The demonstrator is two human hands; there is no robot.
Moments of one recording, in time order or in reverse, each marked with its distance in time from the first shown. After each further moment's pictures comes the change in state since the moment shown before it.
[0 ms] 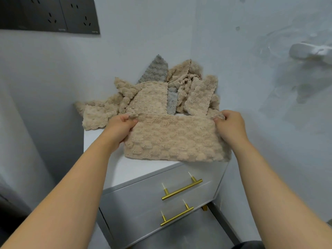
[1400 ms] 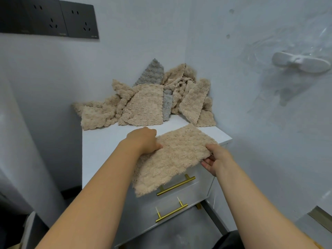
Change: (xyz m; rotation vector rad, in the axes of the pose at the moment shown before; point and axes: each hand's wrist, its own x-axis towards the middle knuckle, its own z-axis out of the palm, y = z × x) left_hand -0.022 0.019 0.055 1.275 -0.359 0.213; right_hand -0.063 0.012 0.014 0.852 -0.064 0.996
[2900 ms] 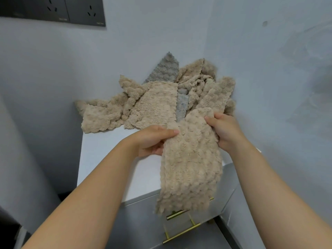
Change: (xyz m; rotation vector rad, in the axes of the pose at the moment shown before) left_hand 0.040 -0.025 0.005 -1.506 -0.295 0.052; right_hand 0.042 -0.054 0.079 -0.383 -0.405 -0.510
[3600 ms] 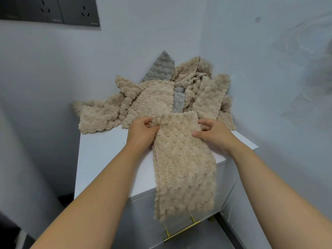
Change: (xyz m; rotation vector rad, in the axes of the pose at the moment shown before) left_hand 0.017 -0.018 -0.006 0.311 0.757 0.333; right_hand -0.003 0.025 -0.014 -0.355 -0.199 -0.059
